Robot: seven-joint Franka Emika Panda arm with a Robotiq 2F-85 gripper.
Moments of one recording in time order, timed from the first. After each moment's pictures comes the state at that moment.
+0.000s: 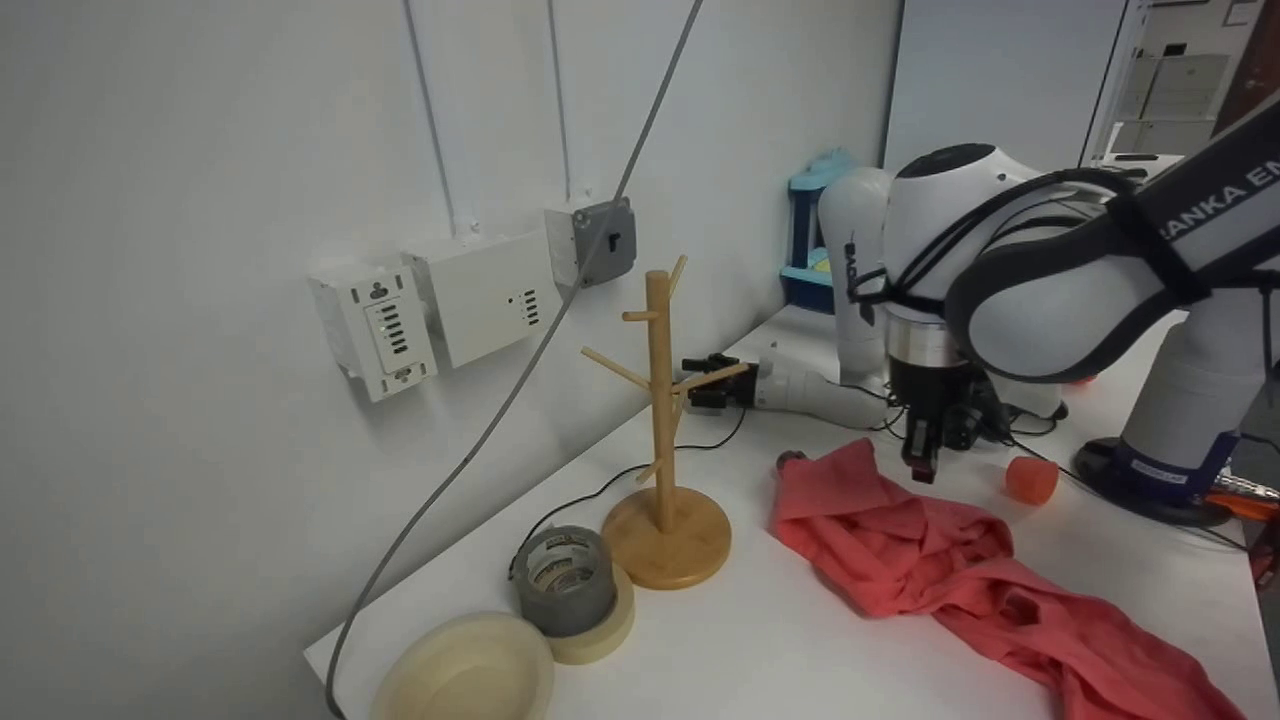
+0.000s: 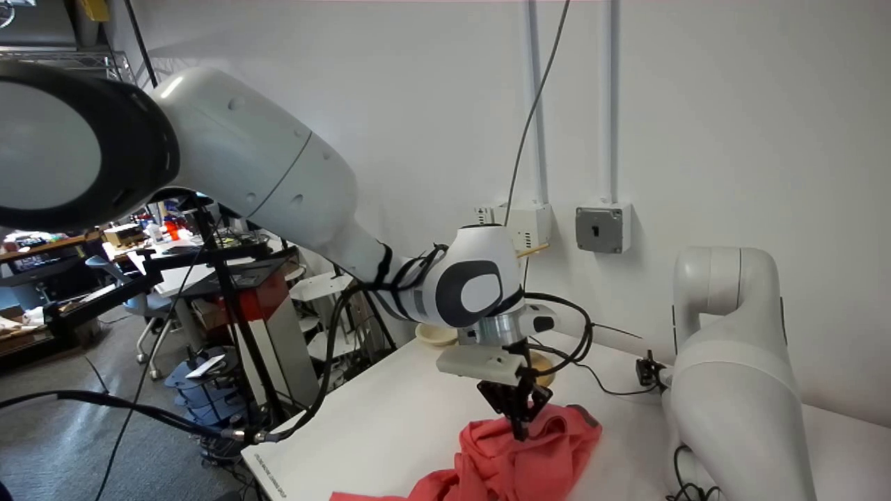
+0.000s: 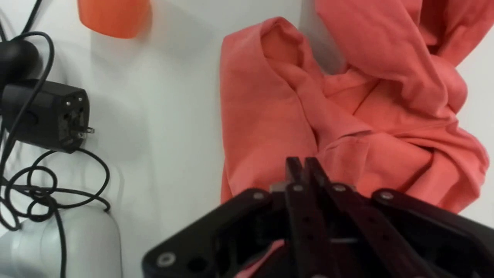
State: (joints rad) arm 0.02 0.53 -0.05 -1.89 -0.23 2.37 -0.16
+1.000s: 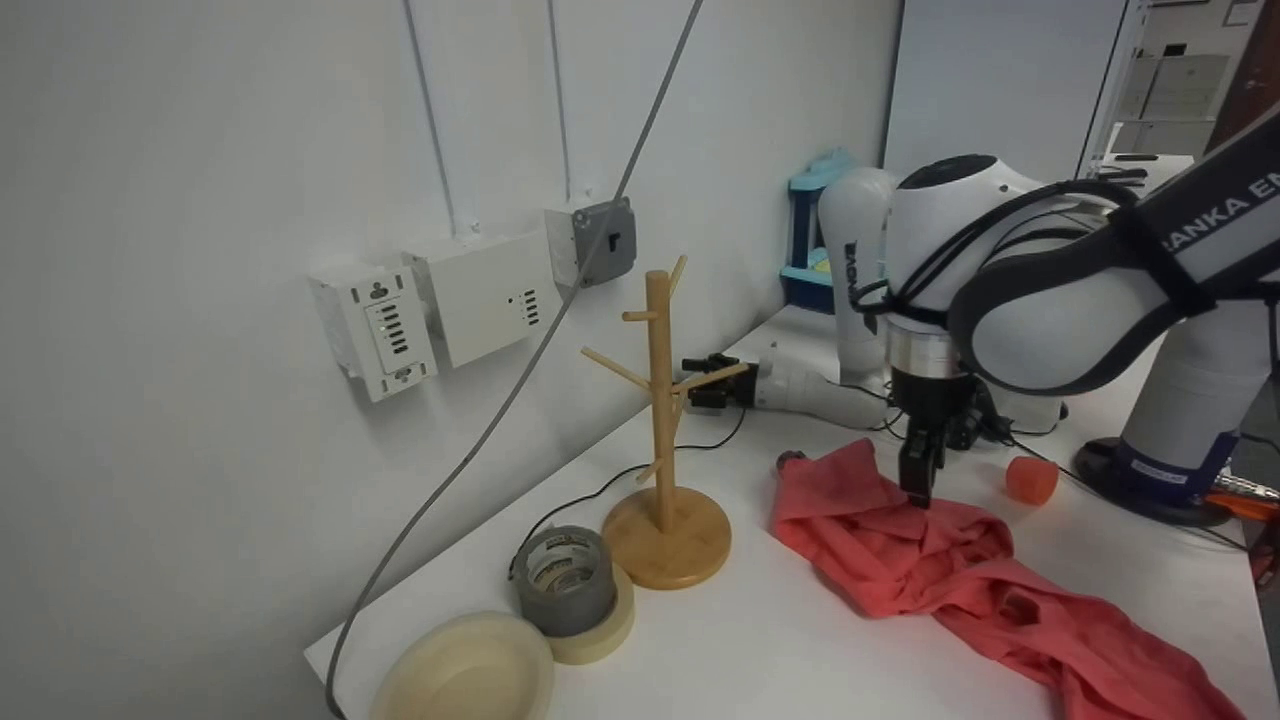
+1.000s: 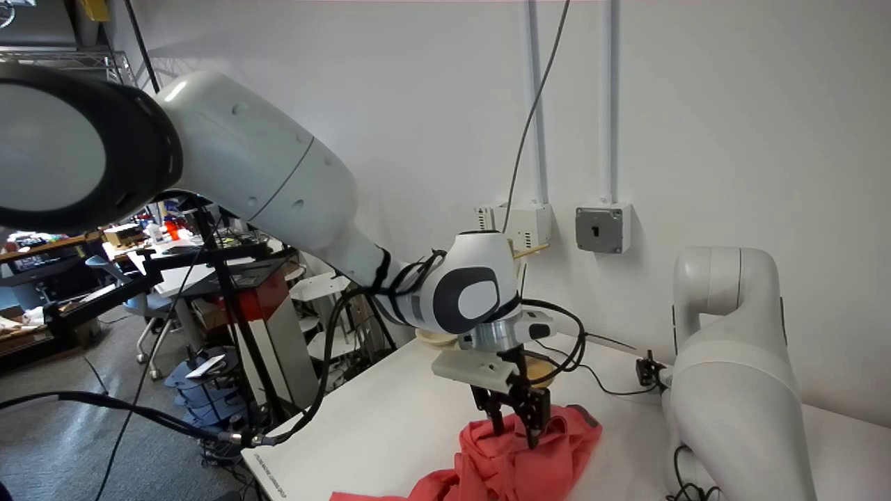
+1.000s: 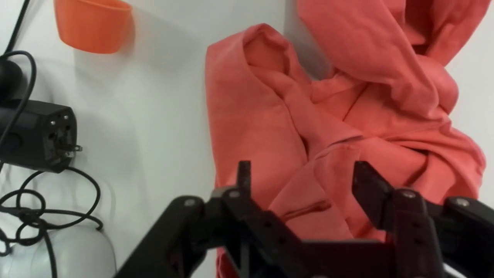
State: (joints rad) arm 0.02 0.54 -0.05 -1.91 -0.22 2.38 -0.10
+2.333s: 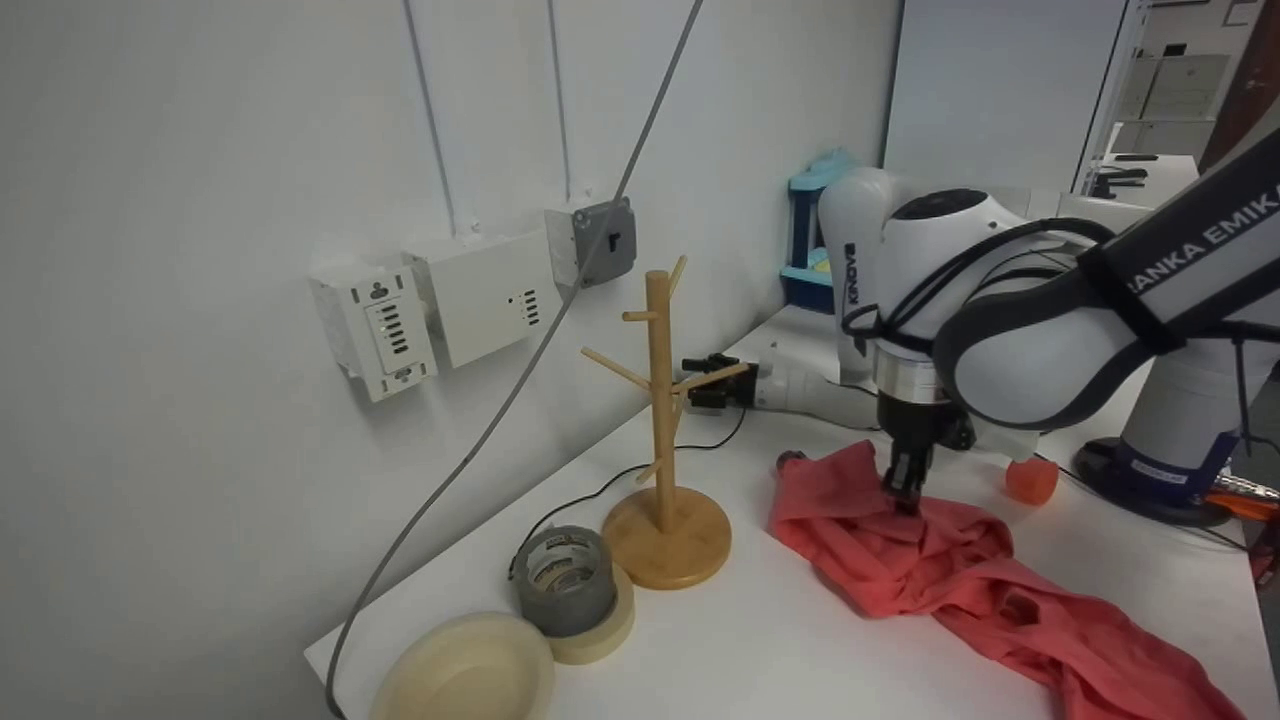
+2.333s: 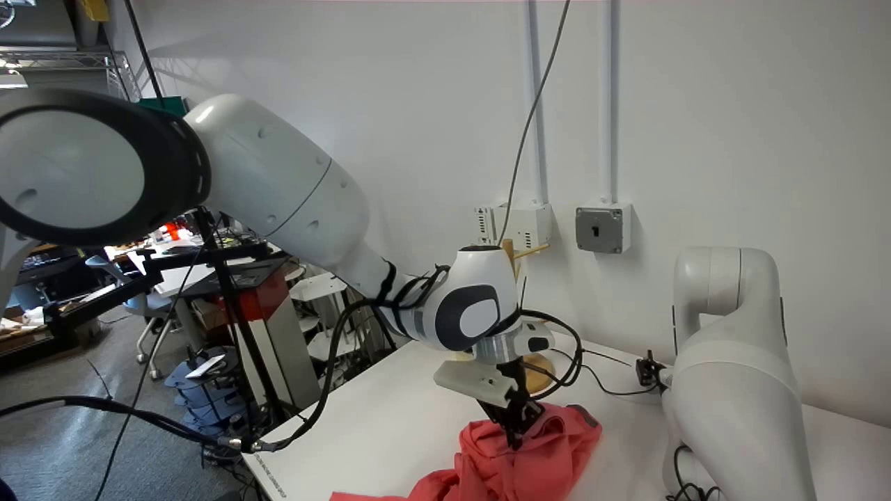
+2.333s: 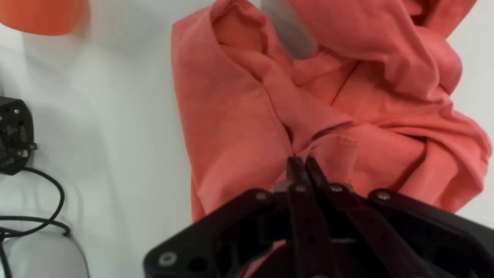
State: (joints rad) arm 0.02 0.59 -0.04 -1.89 -0.19 2.46 -0.09
